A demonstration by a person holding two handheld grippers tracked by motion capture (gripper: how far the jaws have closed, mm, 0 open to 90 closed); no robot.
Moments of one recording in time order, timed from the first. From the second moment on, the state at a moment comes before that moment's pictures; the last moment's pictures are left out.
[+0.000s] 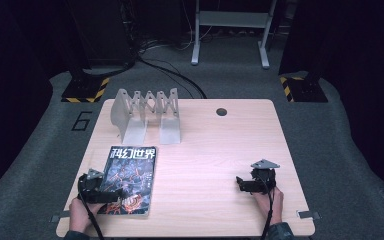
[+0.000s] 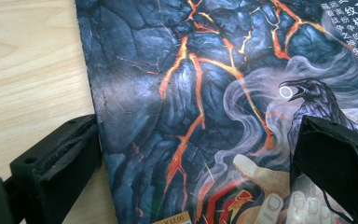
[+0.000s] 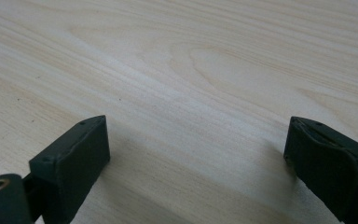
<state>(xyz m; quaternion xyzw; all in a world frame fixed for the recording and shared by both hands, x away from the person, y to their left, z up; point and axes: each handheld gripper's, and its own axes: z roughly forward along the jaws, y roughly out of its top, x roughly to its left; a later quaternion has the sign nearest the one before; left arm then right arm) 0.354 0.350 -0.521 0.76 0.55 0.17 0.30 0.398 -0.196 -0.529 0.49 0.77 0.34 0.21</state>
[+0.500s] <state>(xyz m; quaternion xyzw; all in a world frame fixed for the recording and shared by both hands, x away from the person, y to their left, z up) 0.357 0.307 -0.521 0.76 0.55 0.17 0.31 0.398 -0.196 -0.529 0.49 0.78 0.34 0.21</state>
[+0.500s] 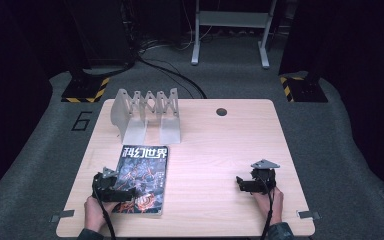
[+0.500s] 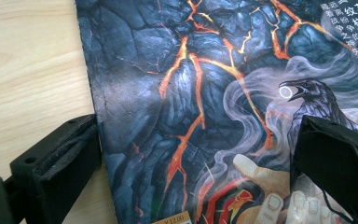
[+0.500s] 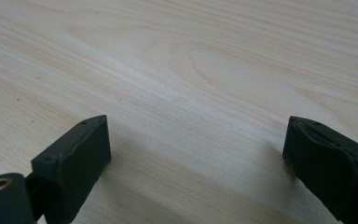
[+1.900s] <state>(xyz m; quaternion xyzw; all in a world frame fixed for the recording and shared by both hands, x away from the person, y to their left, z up) 0.364 0.198 -0.522 0.77 0.52 0.17 0.31 0.398 -0.196 -0.529 0.49 0.77 0.34 0.22</state>
